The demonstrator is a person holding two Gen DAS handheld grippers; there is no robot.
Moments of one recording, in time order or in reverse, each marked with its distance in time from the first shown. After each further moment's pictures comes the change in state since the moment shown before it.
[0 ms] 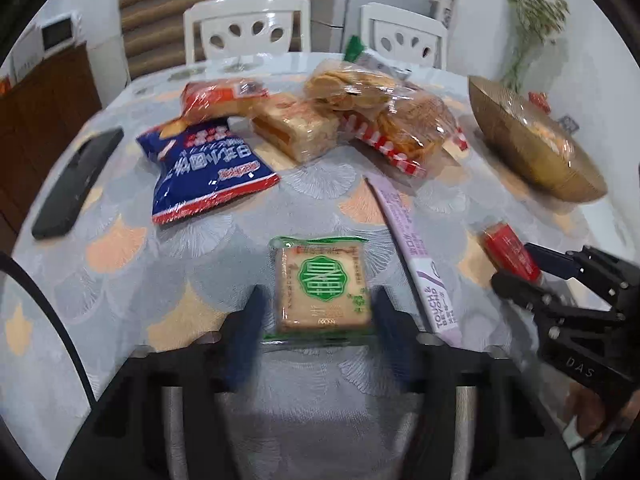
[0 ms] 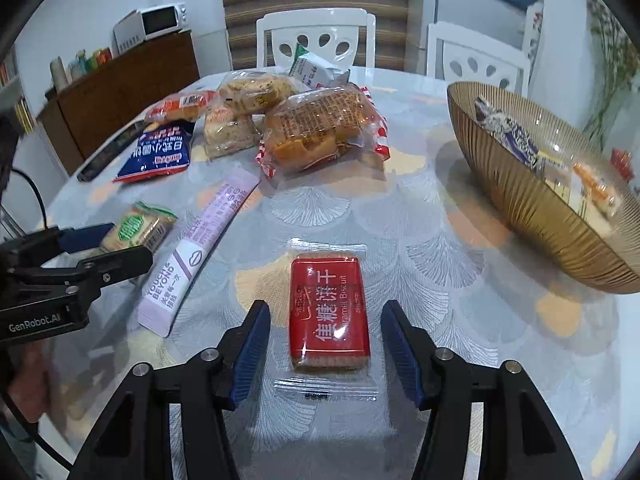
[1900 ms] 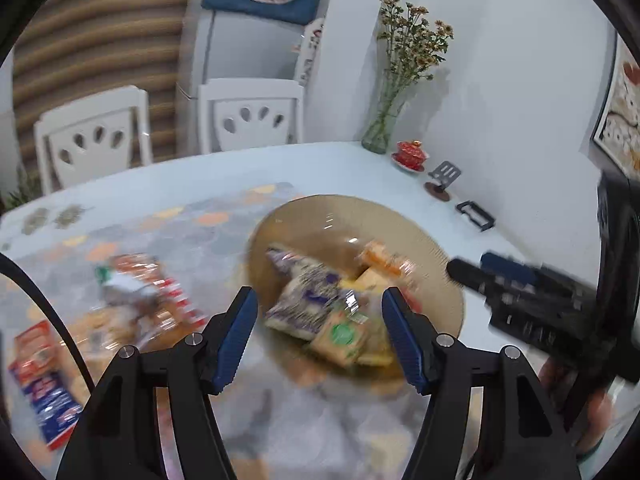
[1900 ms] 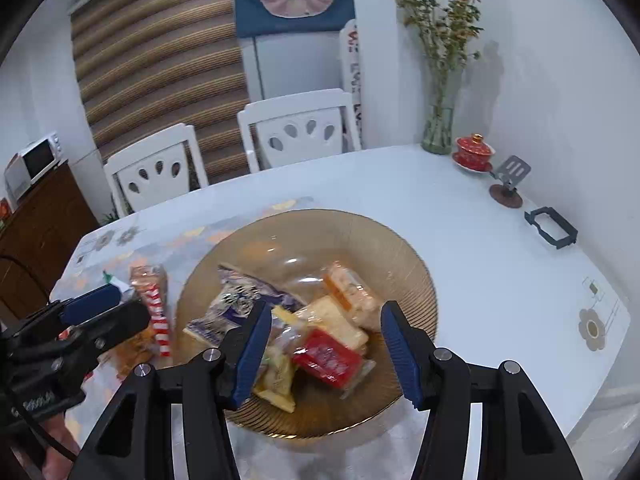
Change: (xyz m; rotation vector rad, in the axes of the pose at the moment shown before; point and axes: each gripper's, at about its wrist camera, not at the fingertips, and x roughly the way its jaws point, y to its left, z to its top) left arm -0.039 -0.153 0.159 0.164 -0.164 -0.356; right arm -0.119 -0.197 0.083 0.436 -0.172 -0.268
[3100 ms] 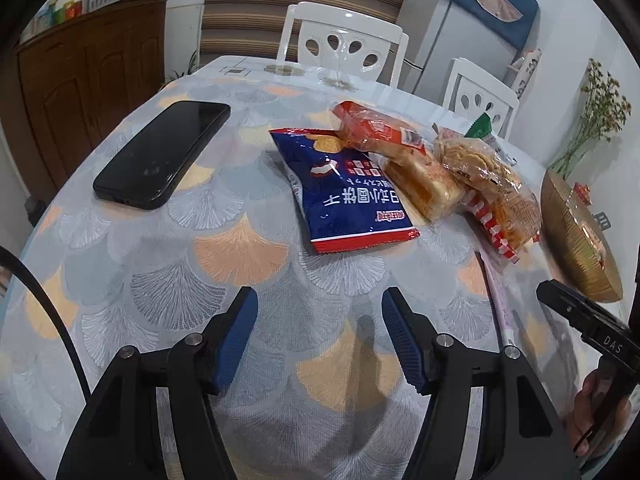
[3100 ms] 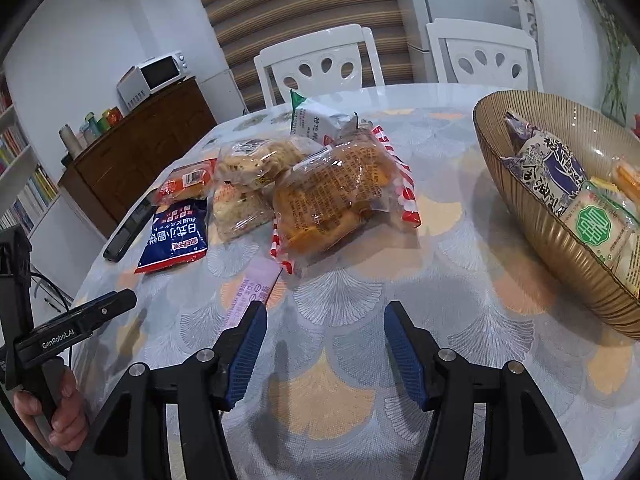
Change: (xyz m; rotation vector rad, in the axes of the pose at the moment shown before) left arm -0.080 0.212 -0.191 -0.448 0.050 0.424; right arm 0.087 0.168 -0.125 -0.205 0.158 0.444
